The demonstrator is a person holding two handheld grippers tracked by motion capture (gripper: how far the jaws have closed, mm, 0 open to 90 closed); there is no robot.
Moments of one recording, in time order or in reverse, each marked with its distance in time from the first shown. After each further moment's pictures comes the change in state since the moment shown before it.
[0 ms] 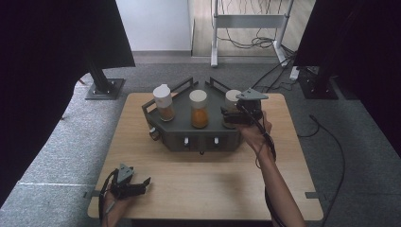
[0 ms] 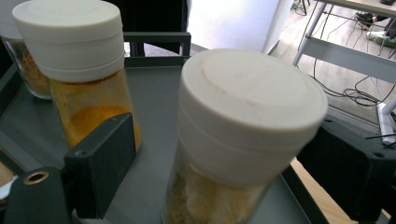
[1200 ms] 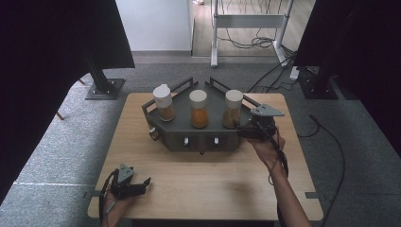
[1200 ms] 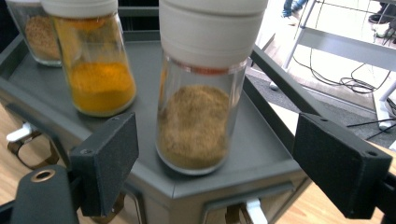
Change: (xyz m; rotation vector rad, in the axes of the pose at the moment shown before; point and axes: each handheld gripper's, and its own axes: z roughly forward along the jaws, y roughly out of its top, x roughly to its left) left arm -0.002 0.001 0.000 0.003 0.005 0.011; right arm -0.008 -0.045 -0.039 0.004 -0.011 0.029
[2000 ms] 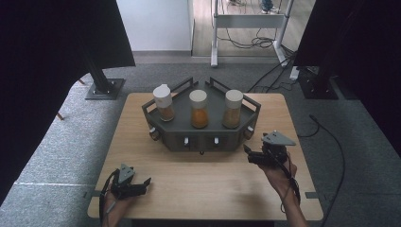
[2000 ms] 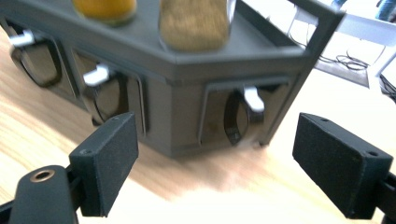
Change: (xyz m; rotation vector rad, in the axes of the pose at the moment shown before) left arm -0.002 0.001 0.001 0.004 0.008 0.007; right arm 0.008 -0.065 -0.038 0.068 -0.024 -0.005
